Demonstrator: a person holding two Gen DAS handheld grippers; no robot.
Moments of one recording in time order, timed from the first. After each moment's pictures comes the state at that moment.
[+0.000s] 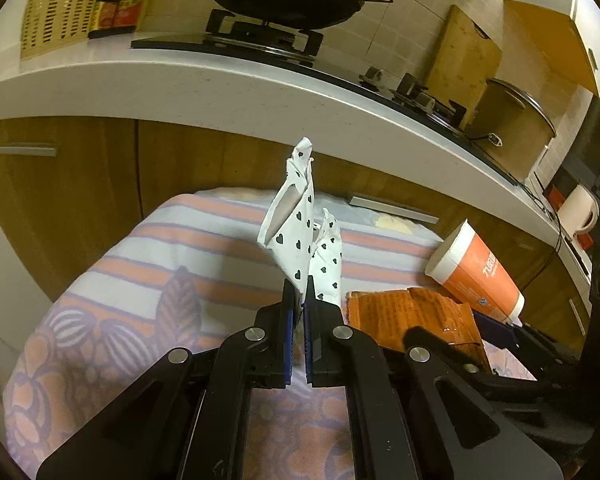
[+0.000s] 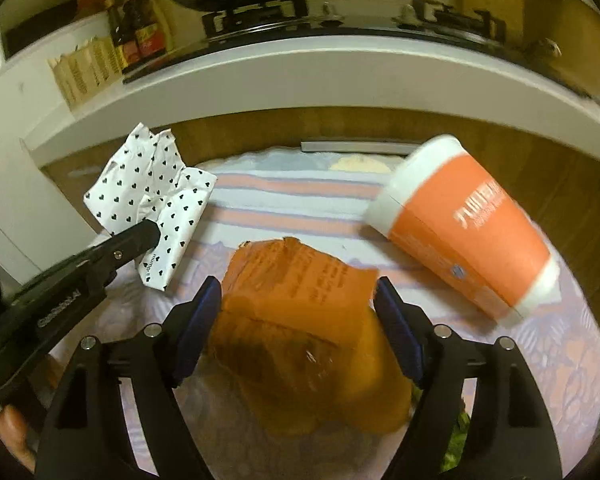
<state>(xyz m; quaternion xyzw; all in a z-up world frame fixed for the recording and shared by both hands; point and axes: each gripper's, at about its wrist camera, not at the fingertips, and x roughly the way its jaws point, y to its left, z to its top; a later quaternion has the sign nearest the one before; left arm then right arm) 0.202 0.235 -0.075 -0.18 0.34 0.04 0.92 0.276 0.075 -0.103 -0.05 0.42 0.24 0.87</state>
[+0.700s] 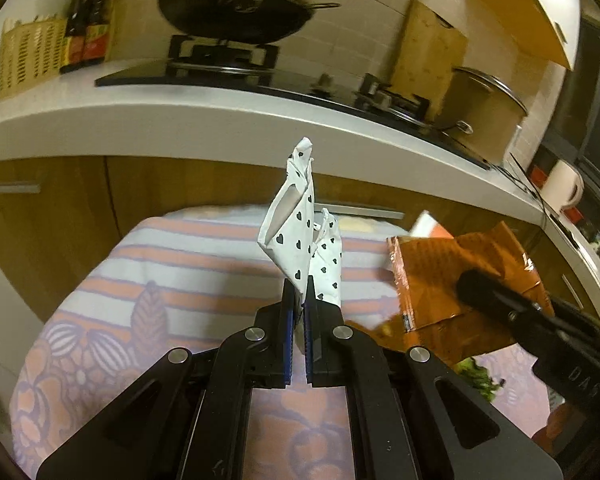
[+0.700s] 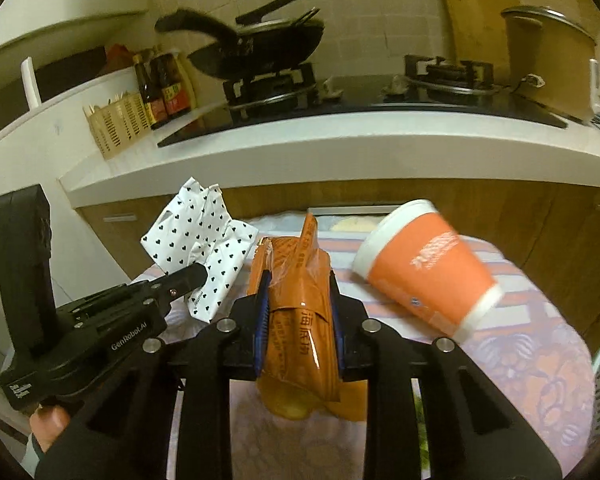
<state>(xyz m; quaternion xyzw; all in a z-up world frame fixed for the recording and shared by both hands) 0.194 0.198 -0.054 -0.14 0.32 0.00 0.94 0.241 0.016 -0.046 0.02 0.33 0.27 0.90</state>
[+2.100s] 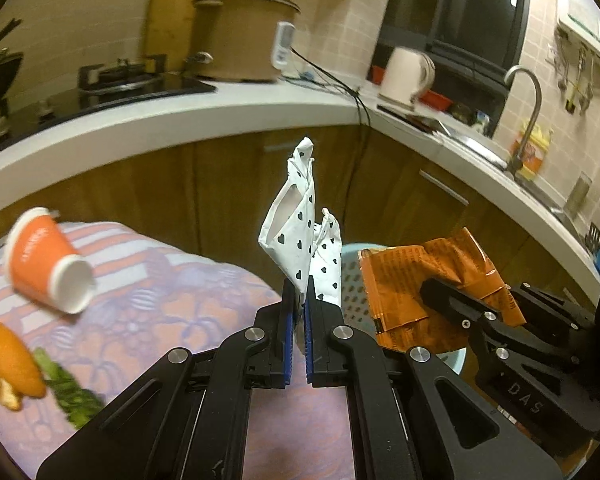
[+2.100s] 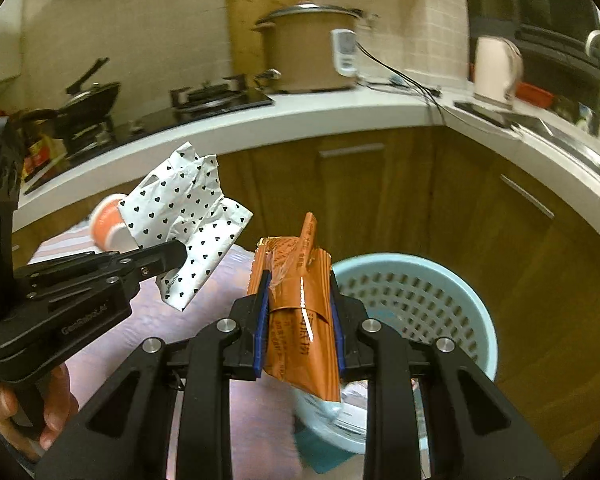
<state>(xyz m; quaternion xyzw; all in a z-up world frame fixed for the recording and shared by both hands) 0.200 -0.151 -0.044 -0.01 0.35 -0.24 0.90 0.163 -0.311 -0.060 0.06 0.34 0.02 0.94</state>
